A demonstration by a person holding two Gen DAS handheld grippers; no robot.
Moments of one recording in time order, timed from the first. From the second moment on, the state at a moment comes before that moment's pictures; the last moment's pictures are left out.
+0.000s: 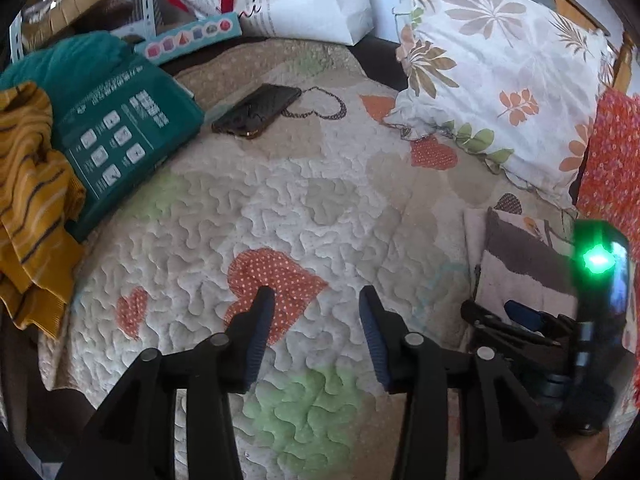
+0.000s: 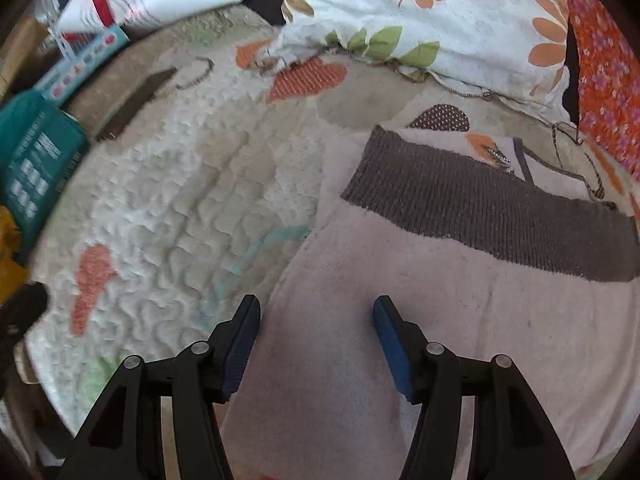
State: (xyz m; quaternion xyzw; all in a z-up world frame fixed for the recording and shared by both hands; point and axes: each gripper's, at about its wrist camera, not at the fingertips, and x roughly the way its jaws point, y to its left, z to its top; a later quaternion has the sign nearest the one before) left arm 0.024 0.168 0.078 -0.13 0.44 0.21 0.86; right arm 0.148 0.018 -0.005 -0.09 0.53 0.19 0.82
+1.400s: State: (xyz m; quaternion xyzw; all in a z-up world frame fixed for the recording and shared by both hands) left arm 0.039 0.128 0.070 -0.13 0.45 0.20 0.86; right arm 0.165 -0.171 0.075 0.10 0.43 0.15 0.88
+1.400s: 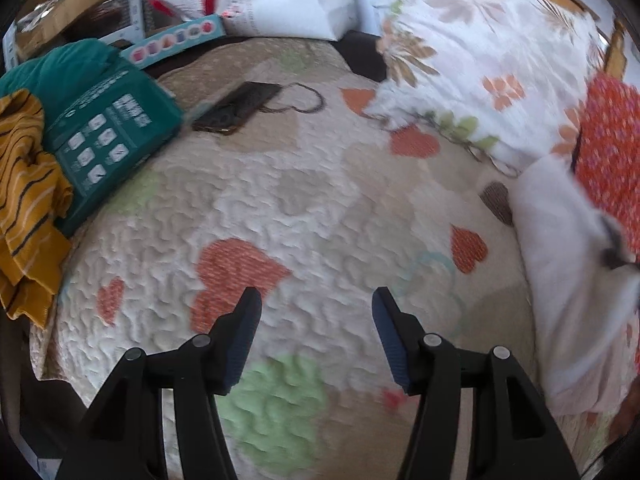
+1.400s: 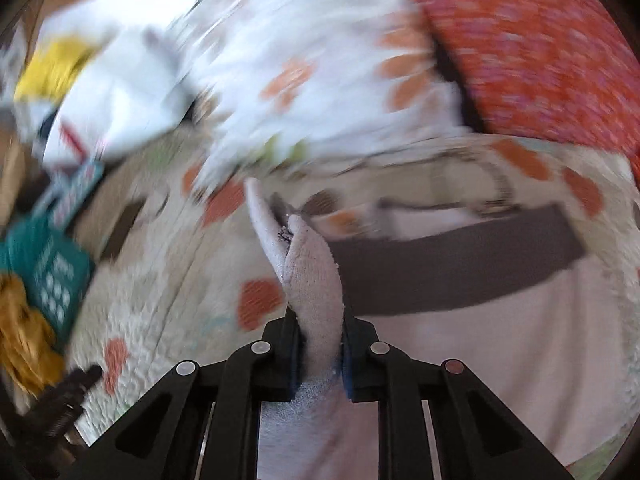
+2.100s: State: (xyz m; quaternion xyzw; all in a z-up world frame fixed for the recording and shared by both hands) left arm 0.091 -0.057 0.054 -0.07 0.50 0.05 0.86; right arm 0.124 -0.435 0.024 0.29 0.44 0.01 0.85
